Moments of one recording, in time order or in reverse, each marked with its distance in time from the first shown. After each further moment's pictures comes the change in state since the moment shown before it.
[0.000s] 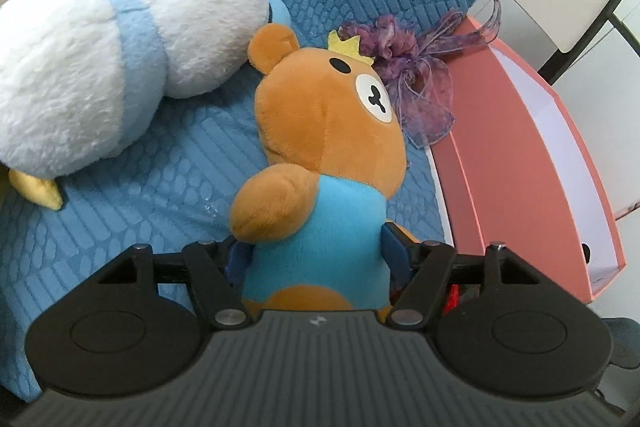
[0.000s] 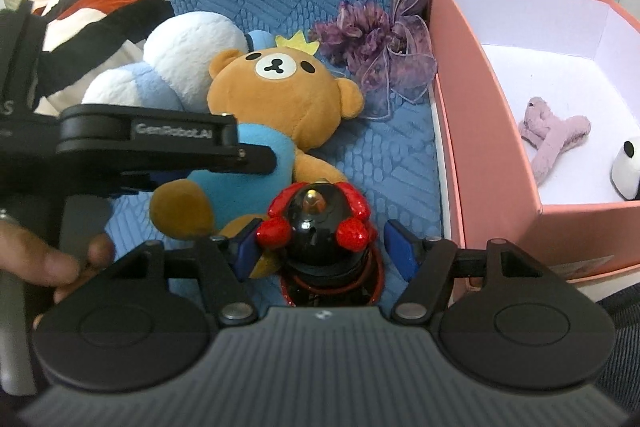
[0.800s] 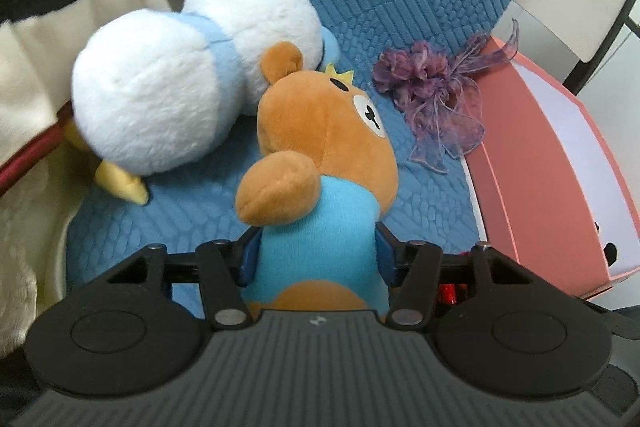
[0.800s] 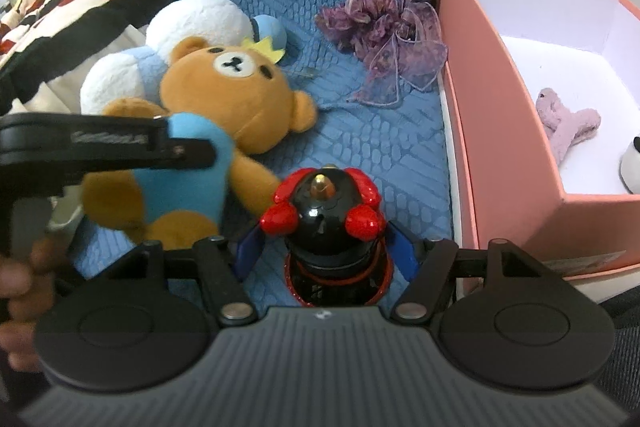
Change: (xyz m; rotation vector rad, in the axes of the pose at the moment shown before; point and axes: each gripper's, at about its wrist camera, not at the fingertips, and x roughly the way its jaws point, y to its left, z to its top) left arm -0.044 0.015 -0.027 0.008 -0.083 0.136; right arm 0.009 0.004 -0.002 -0.019 0.031 0.000
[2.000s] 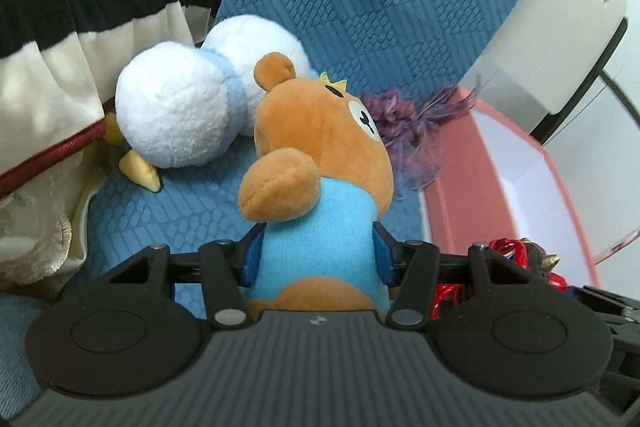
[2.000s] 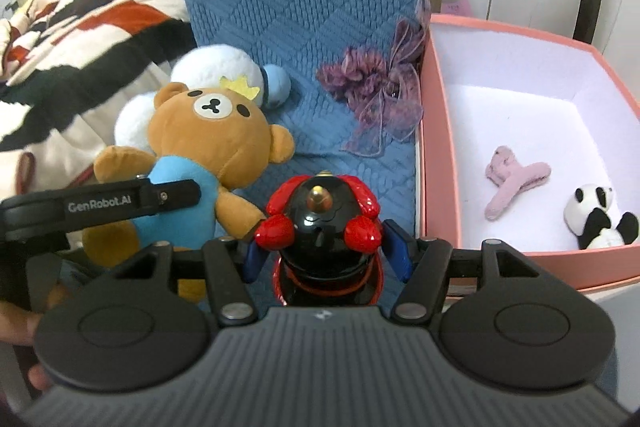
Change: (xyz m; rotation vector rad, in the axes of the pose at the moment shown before) left arm -0.069 -0.012 -0.009 -0.115 -0.101 -0.060; right arm -0.075 0.004 0.033 -0.038 -0.032 -0.017
